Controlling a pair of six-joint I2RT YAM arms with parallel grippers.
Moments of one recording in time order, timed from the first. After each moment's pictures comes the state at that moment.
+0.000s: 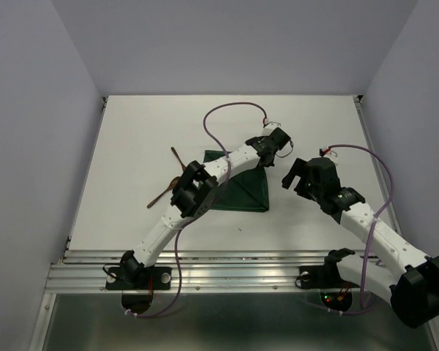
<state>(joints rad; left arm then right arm) -0.88 2.55 2.27 -0.68 -0.41 -0.52 0.39 0.99 0.66 -0.38 0.24 0.71</state>
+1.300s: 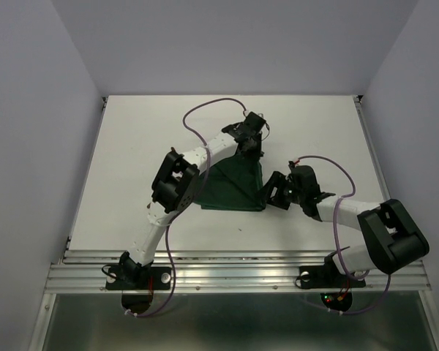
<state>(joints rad) -0.74 2.36 2.02 -0.57 0.00 -0.58 0.41 1.40 0.47 0.24 -0.33 0.83</state>
